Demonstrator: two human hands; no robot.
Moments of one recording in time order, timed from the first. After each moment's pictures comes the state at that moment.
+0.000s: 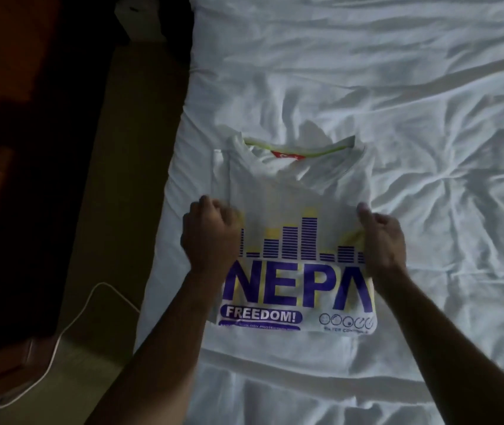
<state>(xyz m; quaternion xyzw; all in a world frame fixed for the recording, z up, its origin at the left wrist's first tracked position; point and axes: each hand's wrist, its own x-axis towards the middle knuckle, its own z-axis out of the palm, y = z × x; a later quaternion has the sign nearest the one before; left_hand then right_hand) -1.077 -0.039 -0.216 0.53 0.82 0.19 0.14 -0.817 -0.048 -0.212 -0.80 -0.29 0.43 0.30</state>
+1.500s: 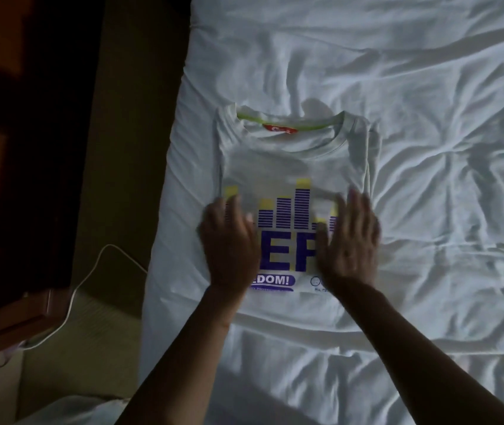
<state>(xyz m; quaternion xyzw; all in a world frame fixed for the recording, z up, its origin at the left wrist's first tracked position) -1.045 -0.114 -0.226 0.62 0.77 0.14 0.05 -0.849 -0.113 -0.225 -0.71 -0.68 0.13 0.11</state>
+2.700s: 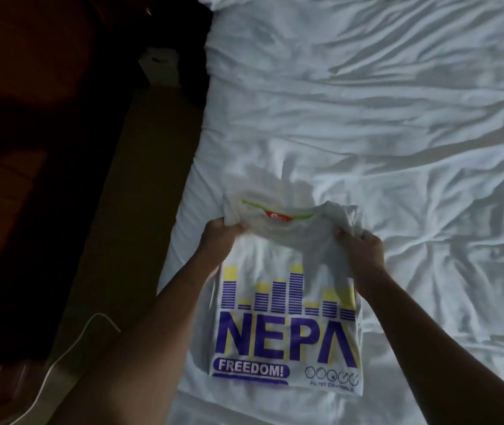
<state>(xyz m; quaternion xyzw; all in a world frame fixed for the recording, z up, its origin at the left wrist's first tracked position) -1.092 0.057 -0.218 0.31 0.72 0.31 0.54 -0.819 0.047 -0.207 -0.77 -0.26 0.49 0.32</state>
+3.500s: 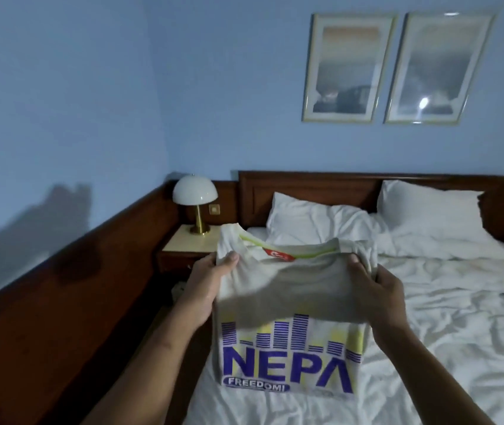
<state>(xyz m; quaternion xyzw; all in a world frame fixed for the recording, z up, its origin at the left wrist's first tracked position) -1.063 -0.005 0.320 0.44 0.47 0.59 0.50 -0.774 -0.017 0.314 -0.54 -0.44 0.31 0.64</state>
